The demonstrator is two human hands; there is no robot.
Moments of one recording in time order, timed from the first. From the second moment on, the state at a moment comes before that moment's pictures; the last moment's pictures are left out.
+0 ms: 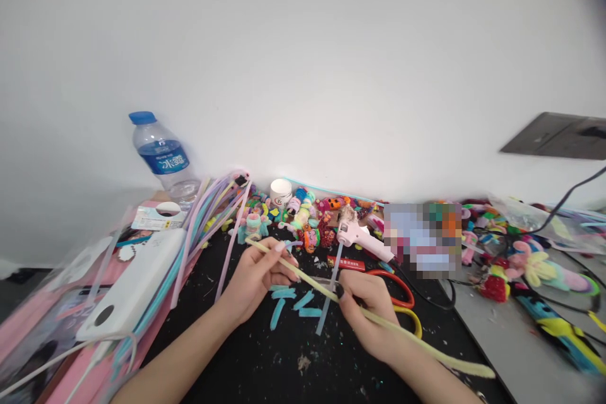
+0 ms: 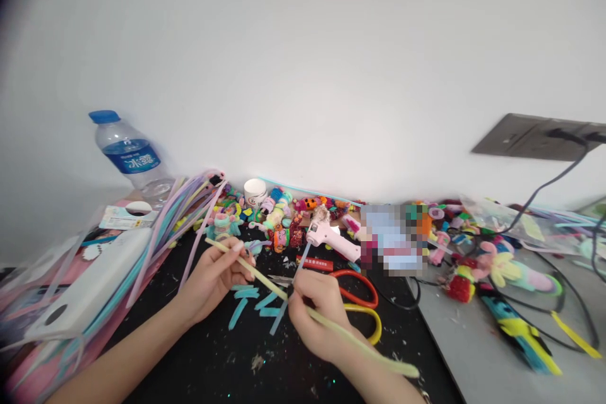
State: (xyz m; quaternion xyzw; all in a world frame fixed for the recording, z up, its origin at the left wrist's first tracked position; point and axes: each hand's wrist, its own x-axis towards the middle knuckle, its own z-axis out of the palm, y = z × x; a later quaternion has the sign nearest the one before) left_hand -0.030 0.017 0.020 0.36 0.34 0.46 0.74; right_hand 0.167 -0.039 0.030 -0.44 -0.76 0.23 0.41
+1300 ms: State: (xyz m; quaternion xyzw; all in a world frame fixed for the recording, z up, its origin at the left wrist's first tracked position) left_hand -0.027 0.016 0.021 0.48 0.45 0.38 0.65; right_hand 0.161 -0.049 0.010 -0.52 -0.58 0.32 0.54
